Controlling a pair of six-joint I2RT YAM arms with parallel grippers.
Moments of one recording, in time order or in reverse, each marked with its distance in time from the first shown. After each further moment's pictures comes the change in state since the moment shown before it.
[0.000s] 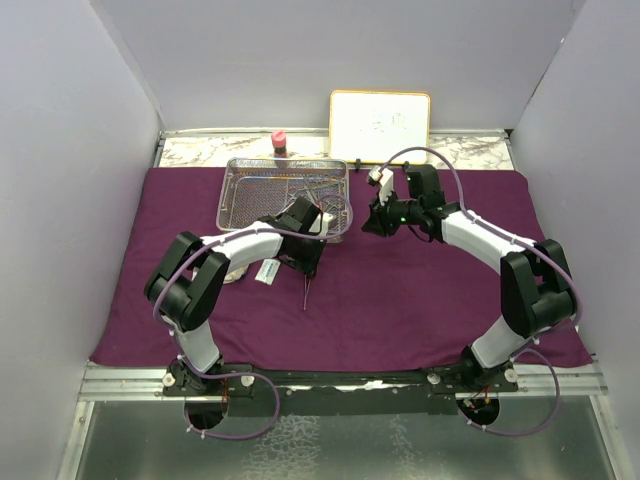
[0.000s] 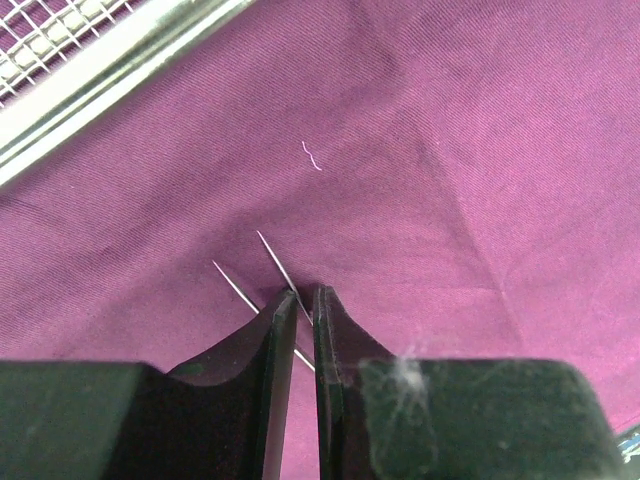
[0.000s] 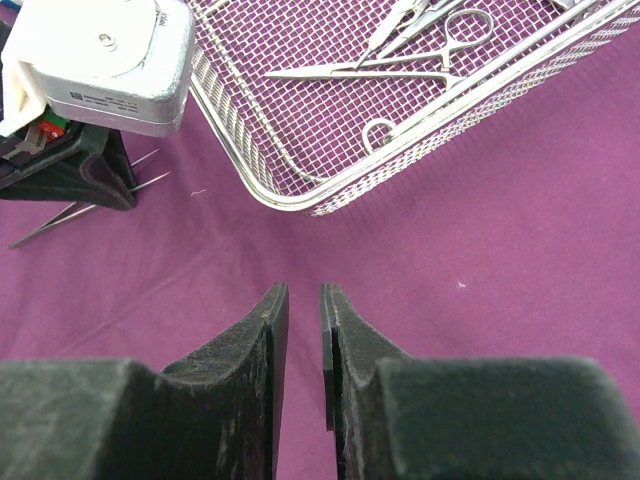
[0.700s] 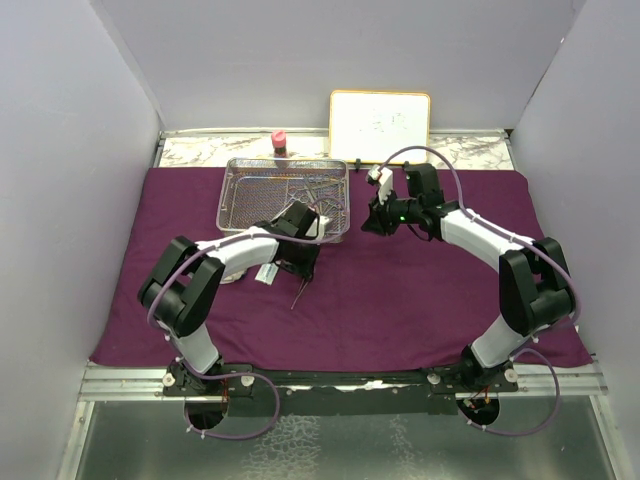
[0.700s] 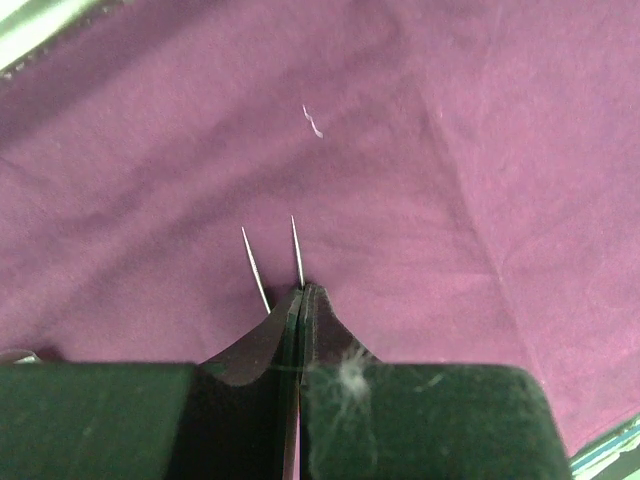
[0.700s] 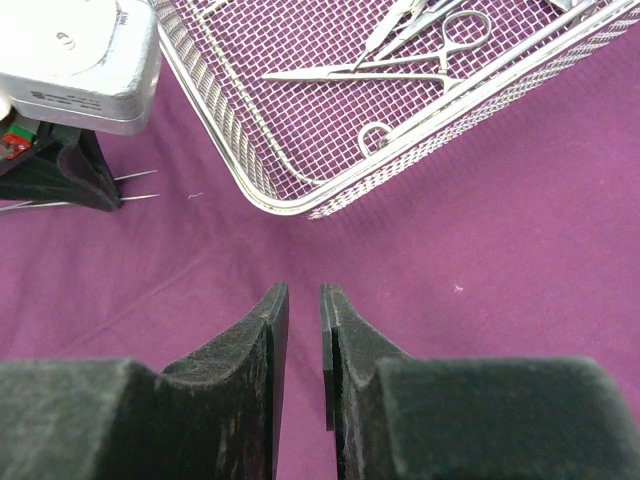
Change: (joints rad) left arm 0.000 -0.036 -0.049 0.033 -0.004 -0.043; right arm 0.000 0.013 0.015 -0.006 0.000 -0.001
